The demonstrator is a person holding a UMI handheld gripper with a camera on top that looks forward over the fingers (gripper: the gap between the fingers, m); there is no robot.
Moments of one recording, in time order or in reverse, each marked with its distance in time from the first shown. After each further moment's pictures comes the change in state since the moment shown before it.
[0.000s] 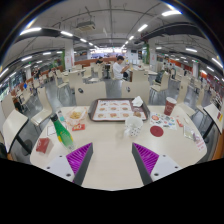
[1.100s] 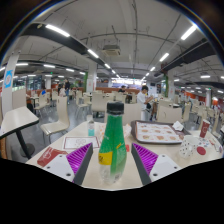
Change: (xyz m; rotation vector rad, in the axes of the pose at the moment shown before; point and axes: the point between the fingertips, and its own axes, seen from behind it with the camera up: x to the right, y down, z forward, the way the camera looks) arm -0.220 0.000 0.155 0.367 -0.156 -0.157
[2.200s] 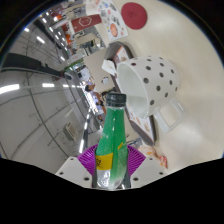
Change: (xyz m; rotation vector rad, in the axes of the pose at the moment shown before) arm 0.234 -0.064 0.076 0.019 -0.278 2.025
